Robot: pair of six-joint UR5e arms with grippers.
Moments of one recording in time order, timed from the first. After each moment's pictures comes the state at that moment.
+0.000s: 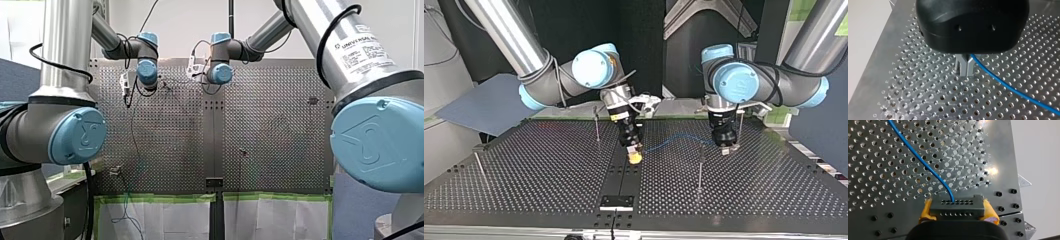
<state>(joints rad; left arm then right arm) -0.17 -1.66 -1.75 -2.91 -1.94 -1.66 2.36 -1.05 1.21 -0.31 1.63 1.72</state>
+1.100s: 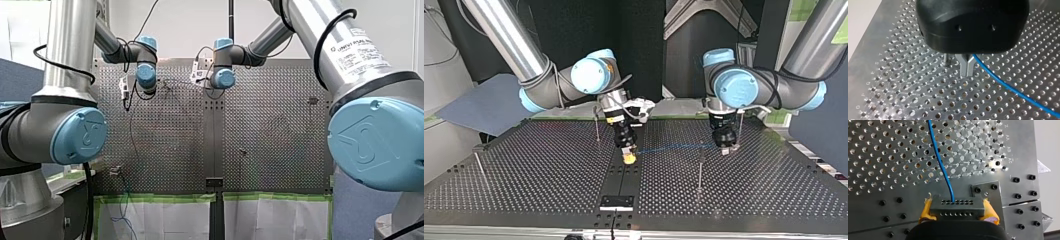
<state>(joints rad) -0.15 -1.69 -1.75 -2.92 -1.91 -1.66 2.33 -1.02 1.21 -0.31 1.64 1.71</state>
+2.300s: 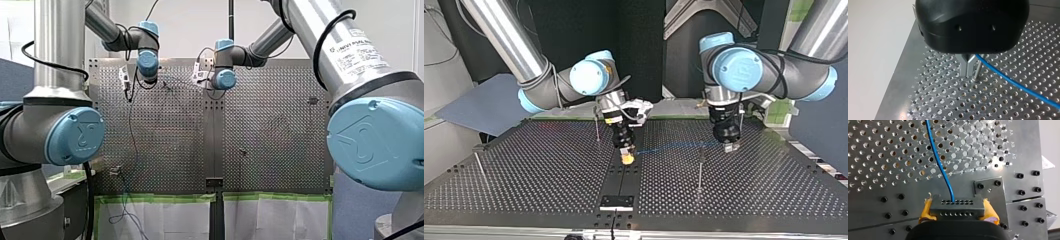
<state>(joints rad) -0.21 -1.60 -1.75 -2.96 -2.01 -1.74 2.32 -1.02 1.21 -0.31 1.64 1.72</state>
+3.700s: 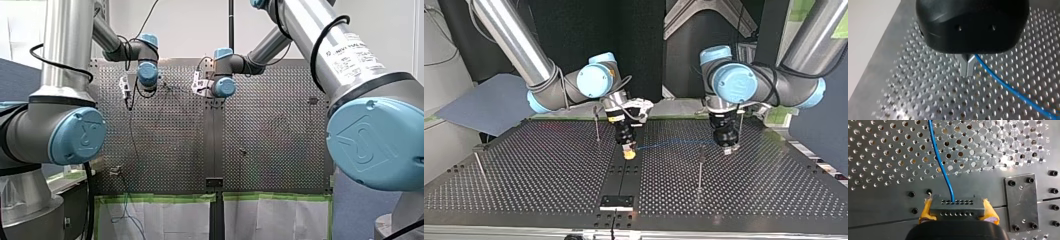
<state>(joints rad) -0.16 -1.67 -1.76 -2.89 -1.97 -1.72 2.32 -0.97 1.21 -0.30 1.64 1.72</state>
